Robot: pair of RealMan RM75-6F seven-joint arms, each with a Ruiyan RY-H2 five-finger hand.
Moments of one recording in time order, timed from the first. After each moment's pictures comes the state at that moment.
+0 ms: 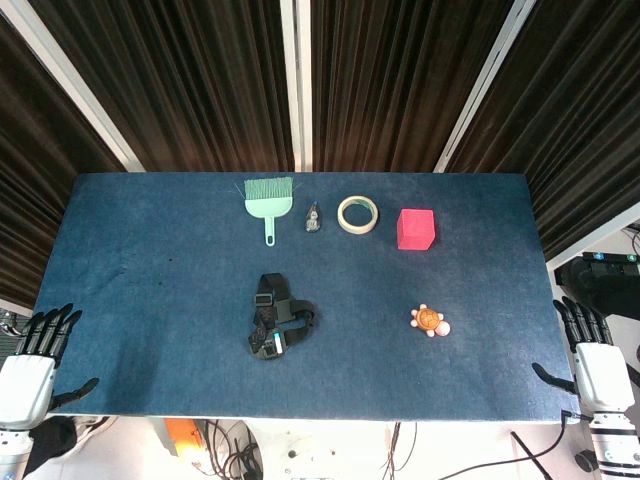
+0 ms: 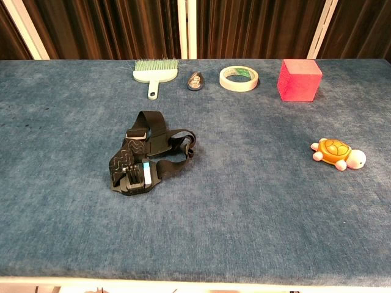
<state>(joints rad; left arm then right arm) 0.00 -1.20 0.03 -1.48 1.67 1.65 -0.07 0.01 -1.26 0.04 -1.39 -1.53 1.52 0.17</state>
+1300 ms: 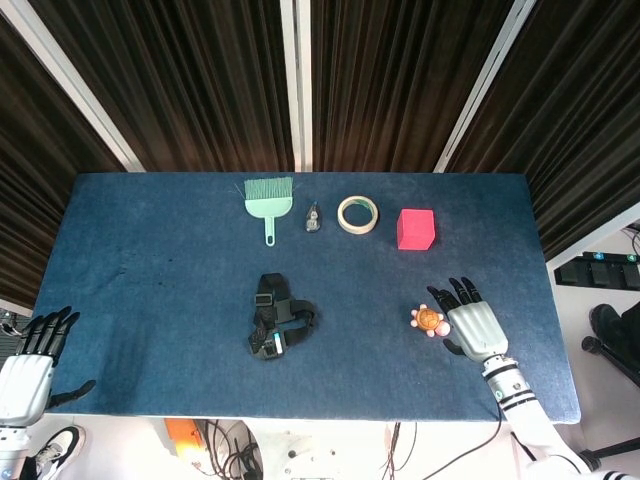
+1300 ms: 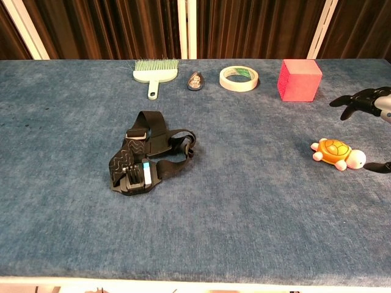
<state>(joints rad) -0.01 -1.22 0.04 -1.41 1.63 1.59 -0.16 0.34 -1.38 0.09 -1.59 -1.38 1.09 -0.43</state>
